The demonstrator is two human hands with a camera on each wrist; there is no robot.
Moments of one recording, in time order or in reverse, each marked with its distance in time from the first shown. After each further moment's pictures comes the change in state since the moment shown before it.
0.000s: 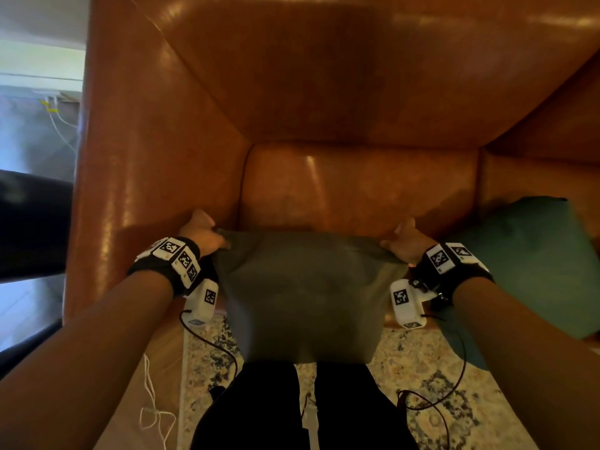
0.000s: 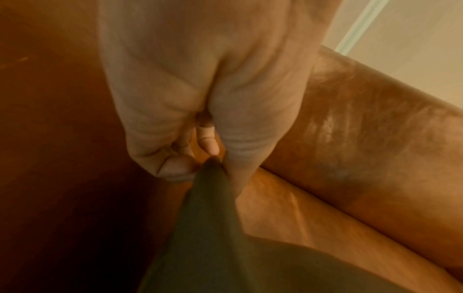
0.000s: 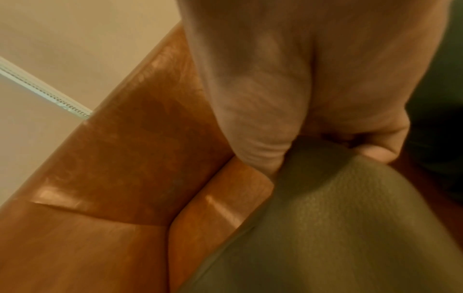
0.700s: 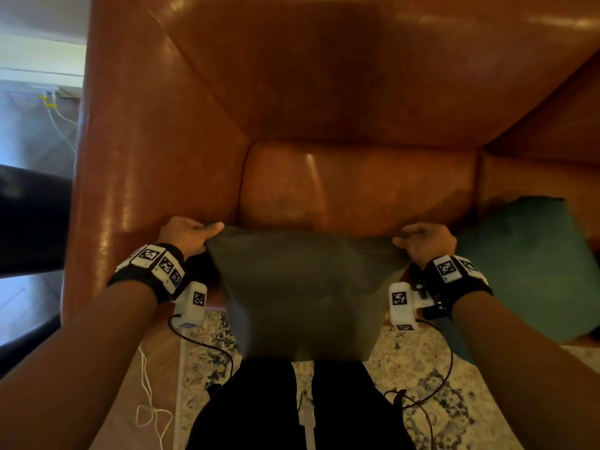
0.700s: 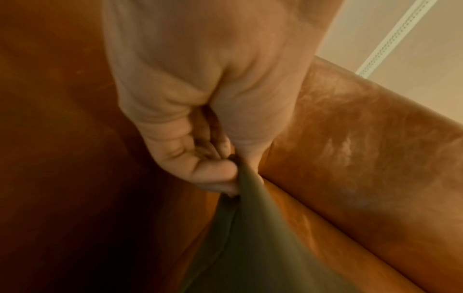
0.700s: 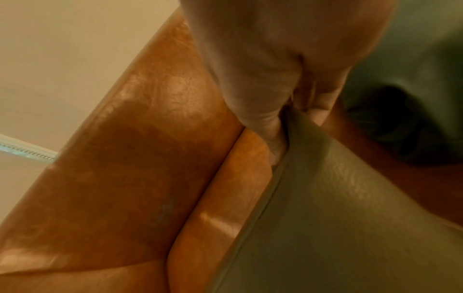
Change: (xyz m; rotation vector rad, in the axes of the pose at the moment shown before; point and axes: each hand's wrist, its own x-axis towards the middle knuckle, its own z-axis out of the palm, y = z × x) left_hand -0.004 -0.031 -0.011 -0.289 0.053 0.096; right_hand -0.013 0.022 -0.002 0.166 0.329 0.005
